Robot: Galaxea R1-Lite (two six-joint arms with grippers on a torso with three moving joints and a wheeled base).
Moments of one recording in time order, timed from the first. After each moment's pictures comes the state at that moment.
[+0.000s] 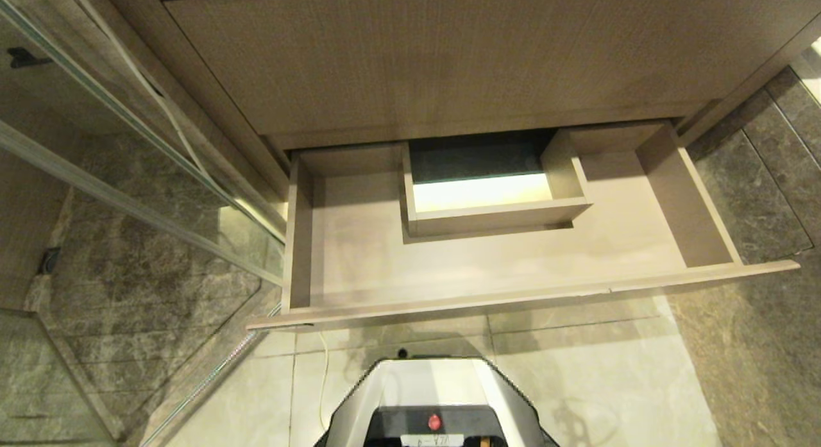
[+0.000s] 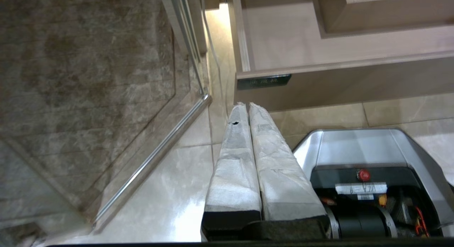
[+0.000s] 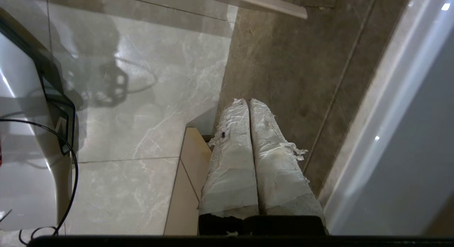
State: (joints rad) left arm 0.00 0.00 0.00 0.00 0.00 -0.01; right arm -0.32 0.99 -0.88 0.42 -0.07 -0.62
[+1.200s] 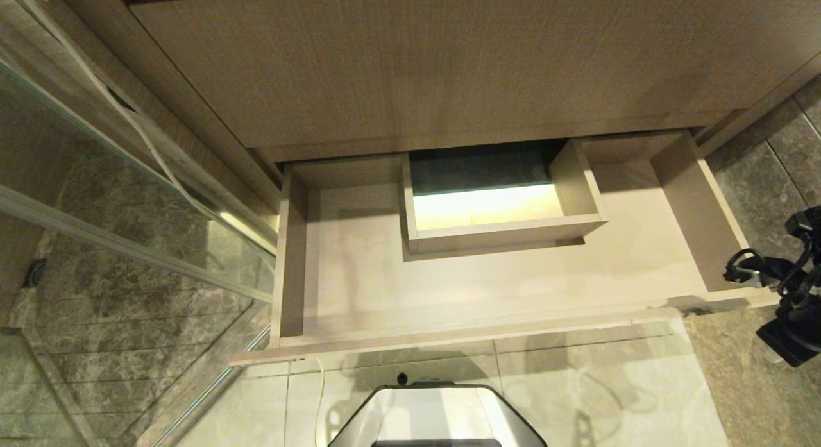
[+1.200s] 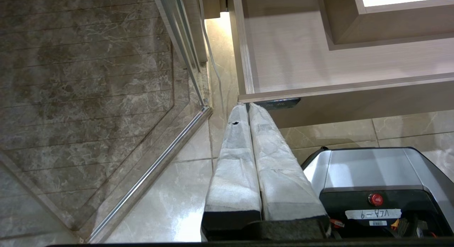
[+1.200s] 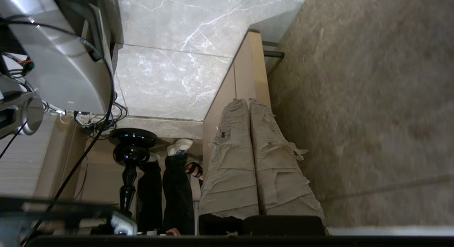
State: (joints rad) left arm 0.00 0.00 0.00 0.00 0.00 -0.01; right arm -0.38 1.83 -1.08 0.52 -0.09 -0.66
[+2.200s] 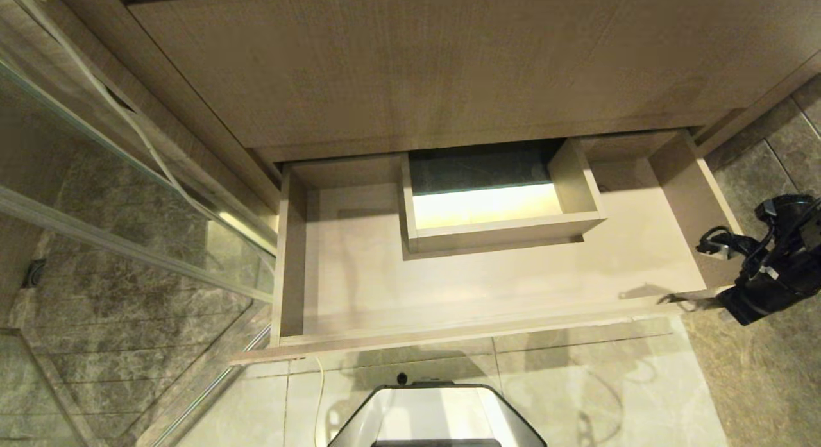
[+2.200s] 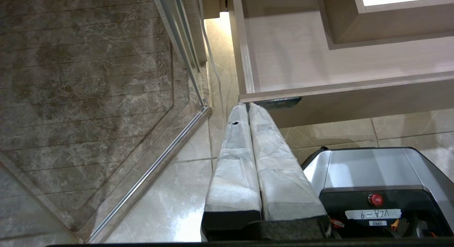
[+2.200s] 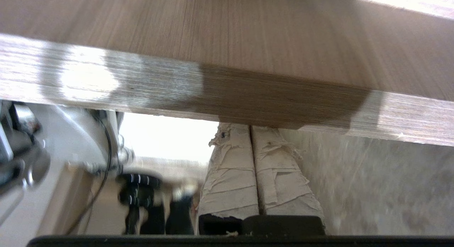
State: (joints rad) left arm 0.00 0.00 0.00 0.00 0.00 -0.01; right arm -0.38 2.04 -1.29 0.34 0.05 -0.65
